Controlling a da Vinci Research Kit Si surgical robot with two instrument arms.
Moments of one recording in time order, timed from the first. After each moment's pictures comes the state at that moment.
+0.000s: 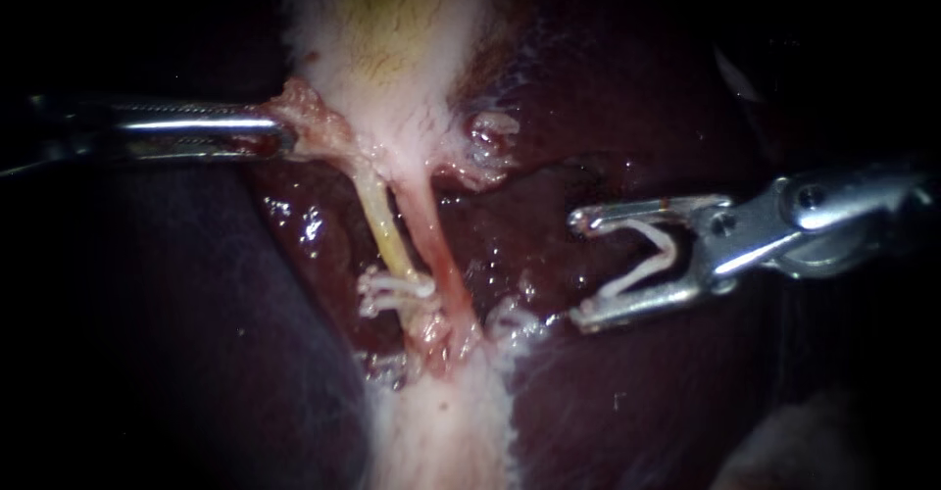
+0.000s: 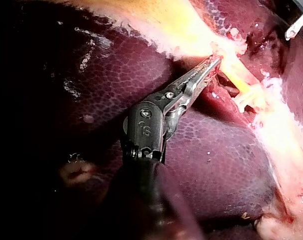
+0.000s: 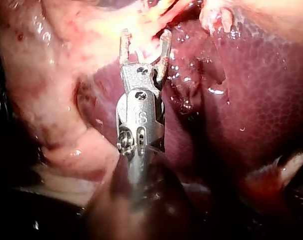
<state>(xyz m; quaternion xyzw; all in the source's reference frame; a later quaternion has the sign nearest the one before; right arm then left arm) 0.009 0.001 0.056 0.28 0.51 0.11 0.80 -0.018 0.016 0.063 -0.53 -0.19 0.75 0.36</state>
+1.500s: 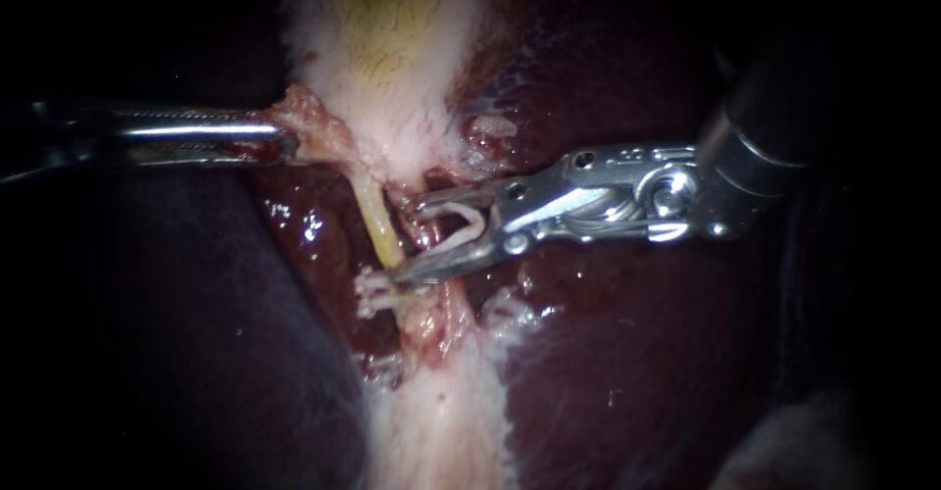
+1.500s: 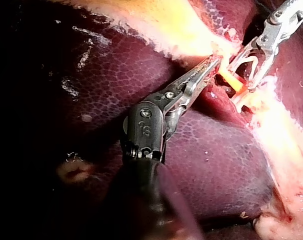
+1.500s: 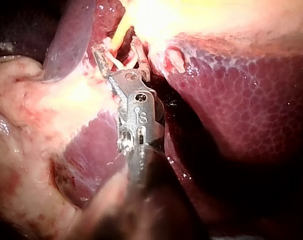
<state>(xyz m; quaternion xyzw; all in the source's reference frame) 0.021 0.003 0.068 0.32 0.47 0.19 0.80 -0.018 0.016 0.063 -0.53 -0.18 0.75 0.36</state>
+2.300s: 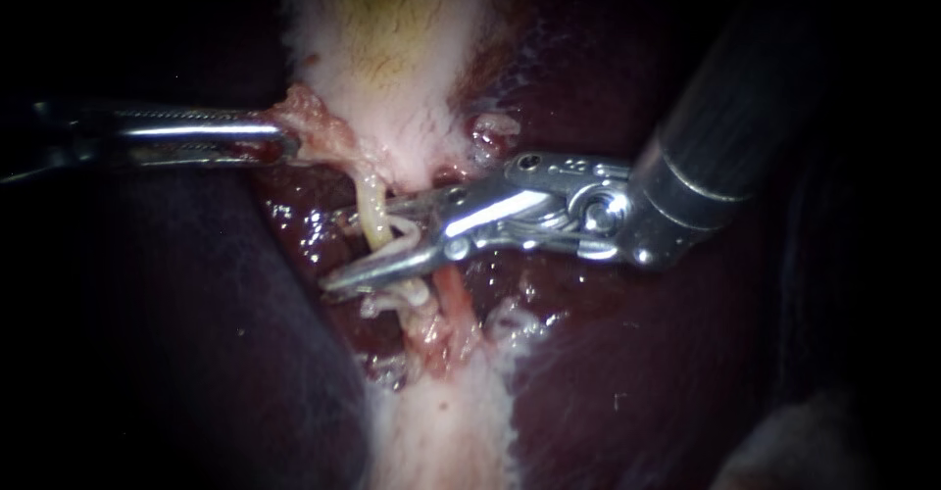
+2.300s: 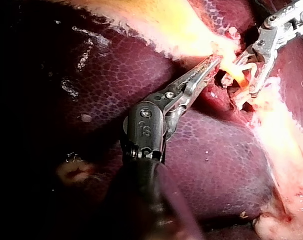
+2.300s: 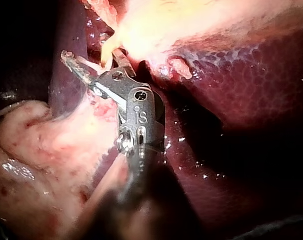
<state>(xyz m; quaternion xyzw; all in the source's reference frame) 0.025 0.003 0.066 0.40 0.56 0.22 0.69 -0.018 0.016 0.063 -0.53 -0.18 0.75 0.36</state>
